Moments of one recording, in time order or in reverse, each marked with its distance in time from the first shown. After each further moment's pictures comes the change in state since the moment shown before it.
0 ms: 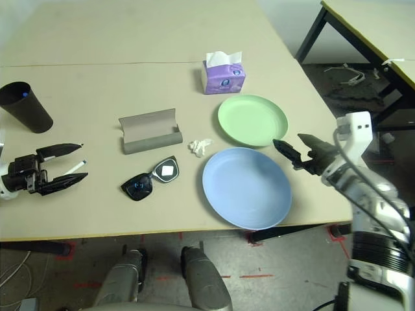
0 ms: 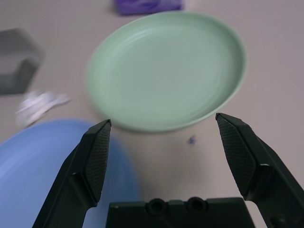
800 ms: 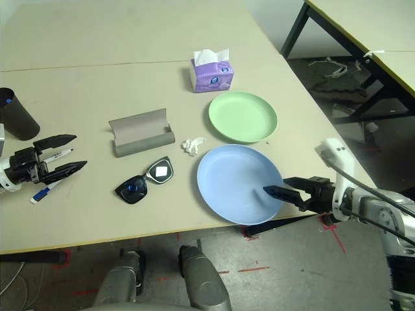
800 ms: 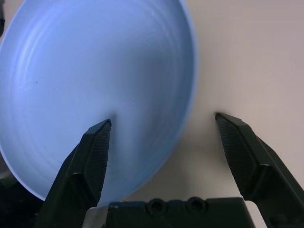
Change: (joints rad) left arm 0.000 -0.039 0.017 0.041 0.028 -0.074 0.045; right arm 0.126 -0.119 0.147 -0.081 0.026 0.287 0.128
